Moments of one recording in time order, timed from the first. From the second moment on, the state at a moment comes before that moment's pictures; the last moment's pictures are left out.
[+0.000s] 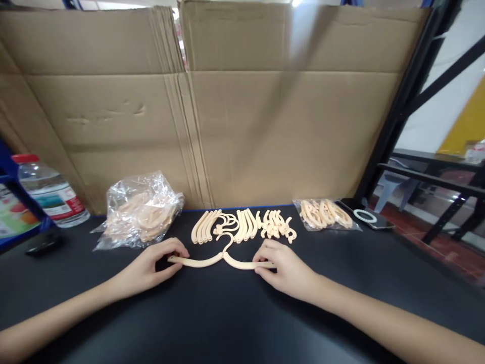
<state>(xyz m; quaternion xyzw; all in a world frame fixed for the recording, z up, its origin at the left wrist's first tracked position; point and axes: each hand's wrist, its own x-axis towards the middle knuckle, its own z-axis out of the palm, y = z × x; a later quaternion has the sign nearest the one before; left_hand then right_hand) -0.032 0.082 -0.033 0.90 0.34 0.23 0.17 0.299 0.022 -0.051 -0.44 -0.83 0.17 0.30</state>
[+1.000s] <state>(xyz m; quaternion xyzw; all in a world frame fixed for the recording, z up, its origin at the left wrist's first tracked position) -0.030 0.110 -0.038 0.88 0.39 0.24 0.13 0.230 0.132 -0.027 -0.44 -0.88 -0.05 0.15</state>
